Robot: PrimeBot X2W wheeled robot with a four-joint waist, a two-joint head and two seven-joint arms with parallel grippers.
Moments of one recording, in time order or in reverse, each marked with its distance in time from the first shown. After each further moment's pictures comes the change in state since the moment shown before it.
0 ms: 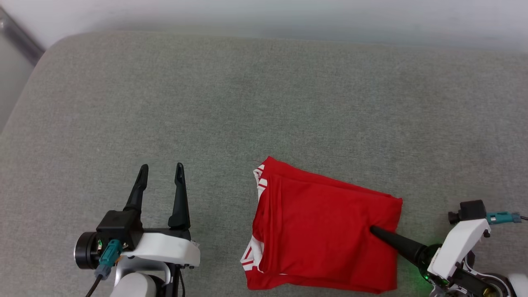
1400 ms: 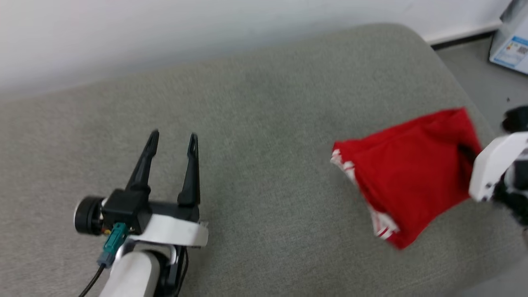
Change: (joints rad) left arm -0.052 -0.016 0.012 -0.083 0.102 -0.077 0.014; right arm -0.412 -0.251 0.187 0.279 -0.621 0.000 -0.288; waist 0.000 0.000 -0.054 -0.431
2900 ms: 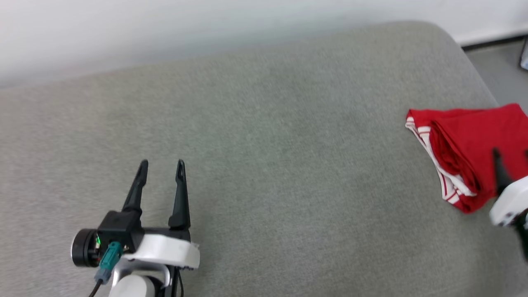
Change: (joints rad) left arm 0.054 0.008 0.007 0.031 -0.035 0.047 0.002; right arm 0.057 0.035 -0.244 0.182 -0.218 0.000 -0.517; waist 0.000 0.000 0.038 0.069
